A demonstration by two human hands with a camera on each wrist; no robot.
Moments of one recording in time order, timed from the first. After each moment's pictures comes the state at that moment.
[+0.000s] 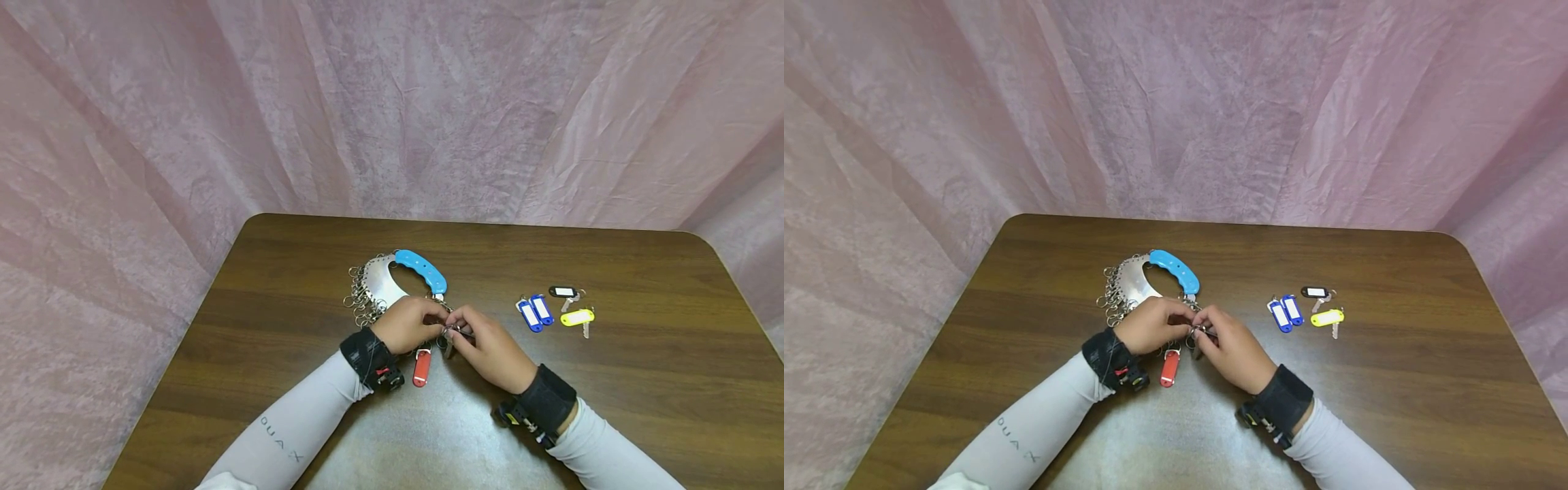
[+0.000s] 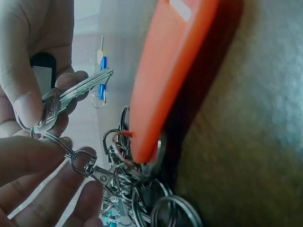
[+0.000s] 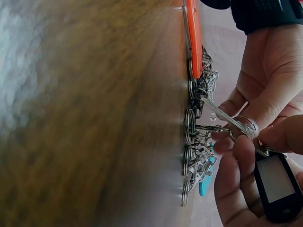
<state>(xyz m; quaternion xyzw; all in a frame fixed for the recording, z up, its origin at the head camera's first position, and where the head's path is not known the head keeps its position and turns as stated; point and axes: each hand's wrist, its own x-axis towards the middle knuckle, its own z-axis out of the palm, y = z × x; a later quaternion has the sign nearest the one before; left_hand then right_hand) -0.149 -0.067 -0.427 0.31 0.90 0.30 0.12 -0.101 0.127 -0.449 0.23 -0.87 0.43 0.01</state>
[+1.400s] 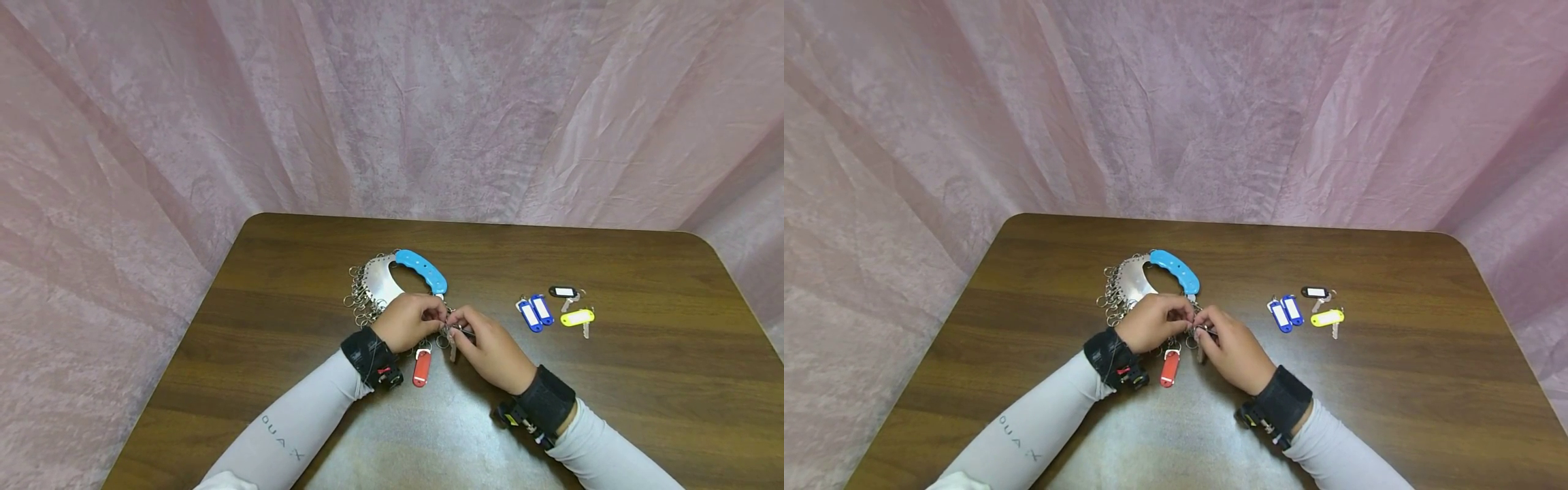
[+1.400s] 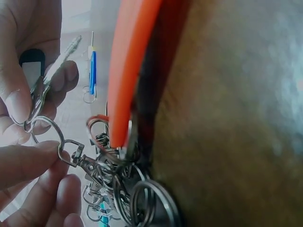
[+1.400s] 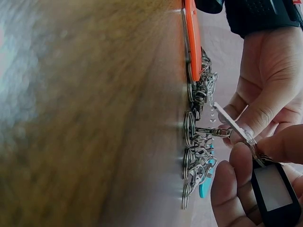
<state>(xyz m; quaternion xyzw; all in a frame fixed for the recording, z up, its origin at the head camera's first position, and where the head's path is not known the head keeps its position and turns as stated) -0.152 -0.067 -0.431 0.30 0.90 0.31 0.09 -0.099 0.126 -0.448 0.21 -0.88 0.42 0.01</state>
